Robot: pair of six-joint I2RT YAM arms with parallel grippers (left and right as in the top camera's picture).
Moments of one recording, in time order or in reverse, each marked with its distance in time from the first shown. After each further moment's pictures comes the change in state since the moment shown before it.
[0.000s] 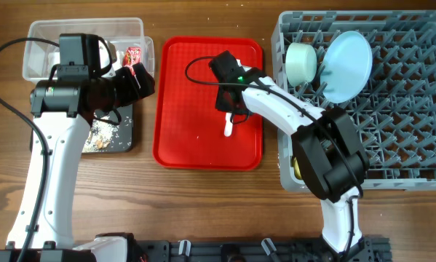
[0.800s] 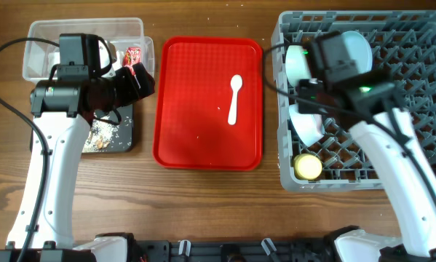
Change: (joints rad) left arm 0.000 0.000 0.000 0.000 0.000 0.000; right arm -0.248 -0.691 -0.007 -0.565 0.209 -0.441
